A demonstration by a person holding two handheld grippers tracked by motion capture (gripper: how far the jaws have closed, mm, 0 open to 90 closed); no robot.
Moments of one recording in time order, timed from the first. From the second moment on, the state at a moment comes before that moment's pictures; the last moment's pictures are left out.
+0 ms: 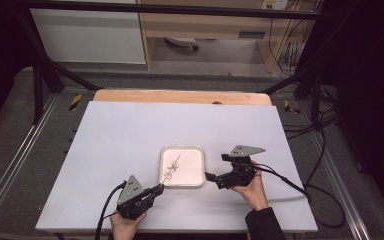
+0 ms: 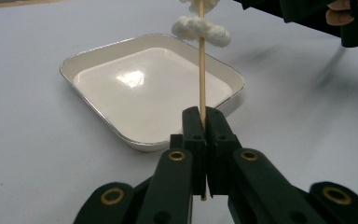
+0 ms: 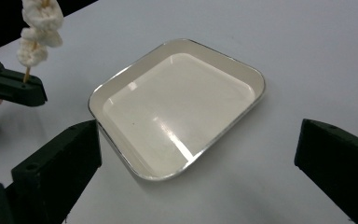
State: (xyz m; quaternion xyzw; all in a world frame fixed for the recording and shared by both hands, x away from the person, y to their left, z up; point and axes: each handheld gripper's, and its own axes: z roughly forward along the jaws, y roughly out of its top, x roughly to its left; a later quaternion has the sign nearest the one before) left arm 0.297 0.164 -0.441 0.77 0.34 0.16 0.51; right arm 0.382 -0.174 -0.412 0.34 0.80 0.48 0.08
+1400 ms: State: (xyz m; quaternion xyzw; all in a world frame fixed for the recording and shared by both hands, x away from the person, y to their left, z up) left arm 0.329 0.157 -0.396 0.80 0.32 0.17 0.48; right arm 0.360 -0.239 -0.446 0.37 0.82 0.42 0.13
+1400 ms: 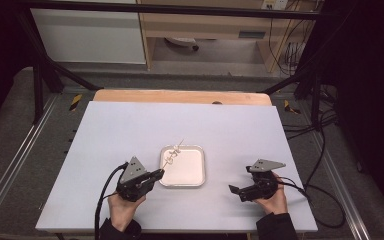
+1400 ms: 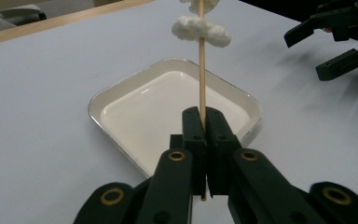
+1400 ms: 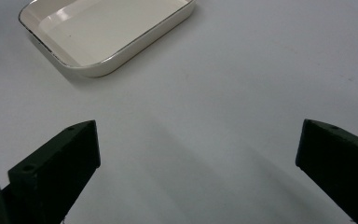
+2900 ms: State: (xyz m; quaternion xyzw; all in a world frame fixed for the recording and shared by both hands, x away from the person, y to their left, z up) left arm 0.385 0.108 -0.427 0.84 0.36 0.16 0.37; right arm 0.359 -0.243 -0.450 0.37 0.82 0.42 0.12
